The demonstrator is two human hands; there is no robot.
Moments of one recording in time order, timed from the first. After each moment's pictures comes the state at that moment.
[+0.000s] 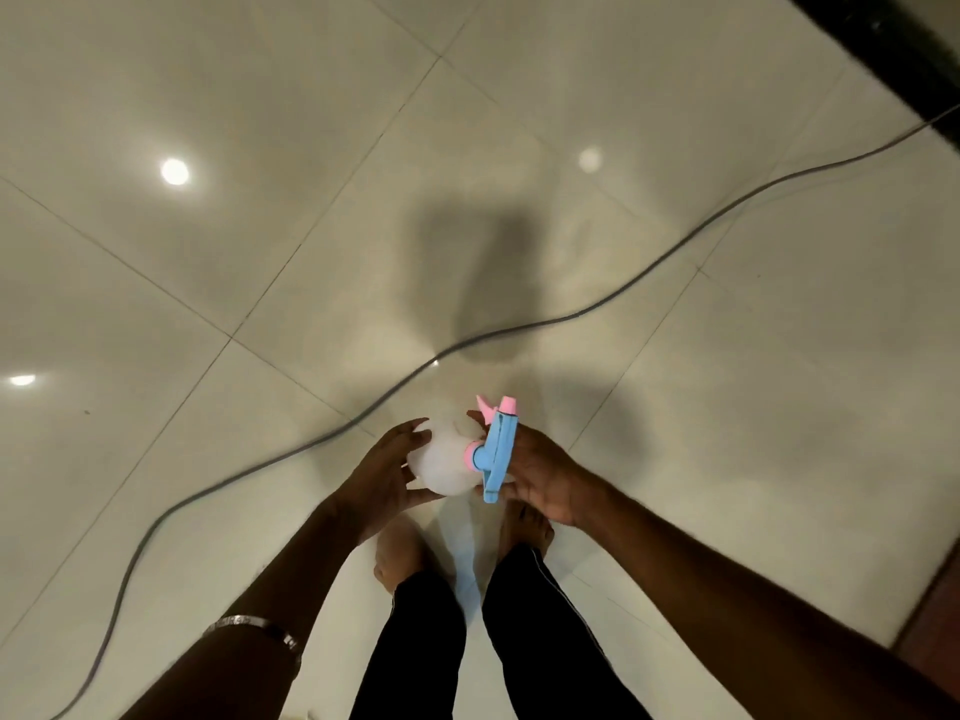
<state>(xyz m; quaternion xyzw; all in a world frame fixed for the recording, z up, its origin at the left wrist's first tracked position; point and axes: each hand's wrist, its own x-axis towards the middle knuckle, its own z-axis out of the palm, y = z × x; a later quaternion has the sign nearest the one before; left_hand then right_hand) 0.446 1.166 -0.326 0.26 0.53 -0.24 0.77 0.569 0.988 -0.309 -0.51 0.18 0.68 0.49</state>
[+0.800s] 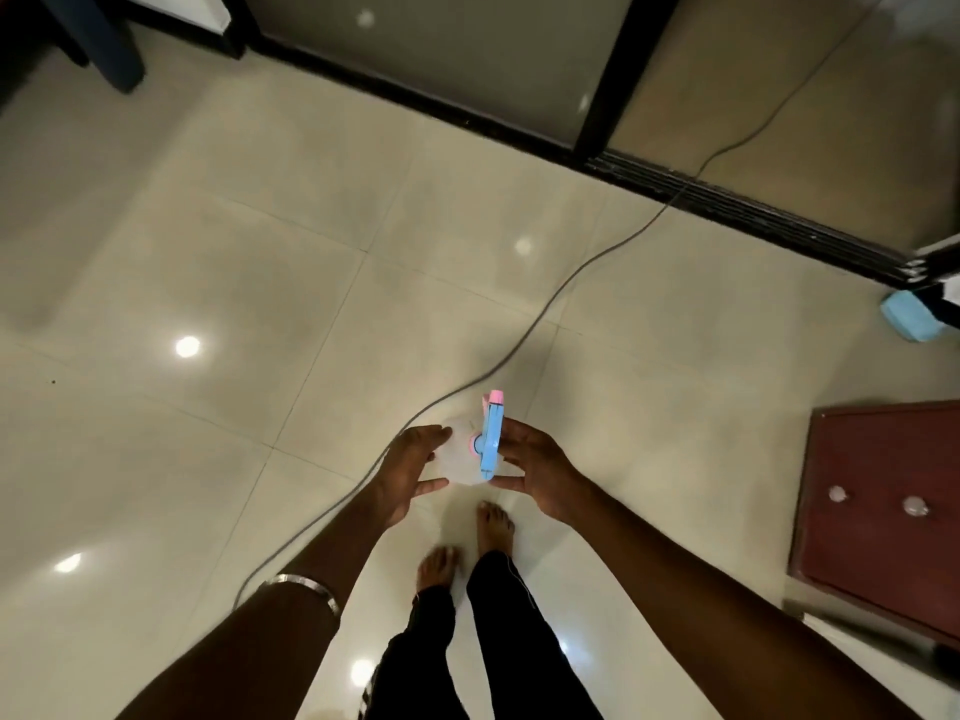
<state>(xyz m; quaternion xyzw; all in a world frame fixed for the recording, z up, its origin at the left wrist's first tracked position) 0.540 1.082 0.018 0.51 0.44 -0.26 0.69 0.595 0.895 0.016 -0.57 0.22 0.49 0.62</state>
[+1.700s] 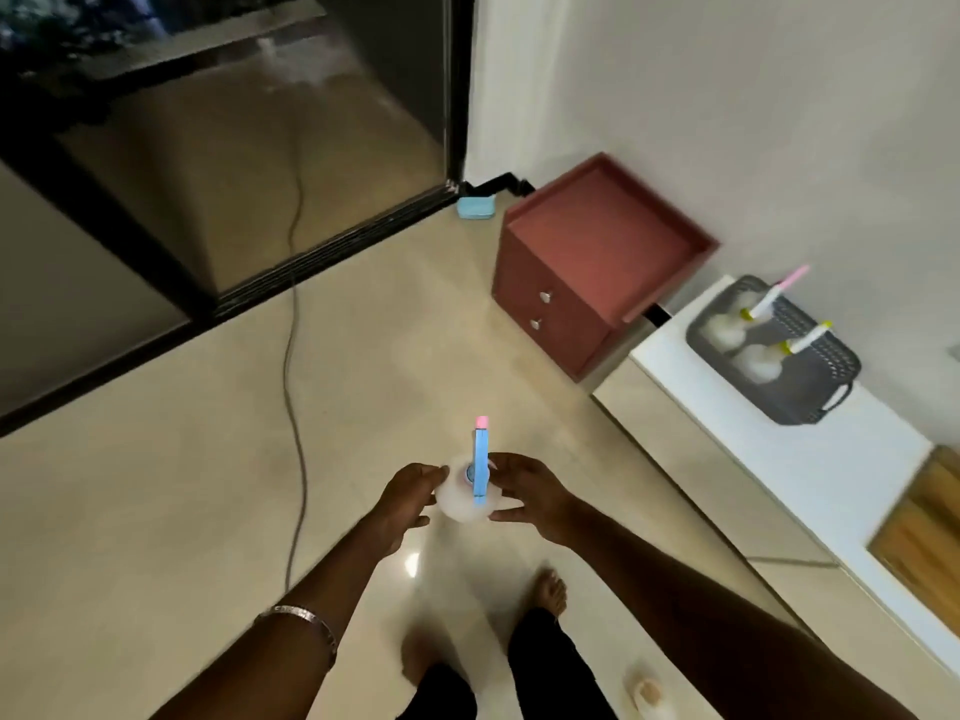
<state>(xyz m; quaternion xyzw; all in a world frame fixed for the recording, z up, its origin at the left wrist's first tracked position) 0.499 0.792 0.156 0.73 0.02 -0.55 0.42 0.363 0.639 0.181 -0.48 0.42 0.11 0.76</state>
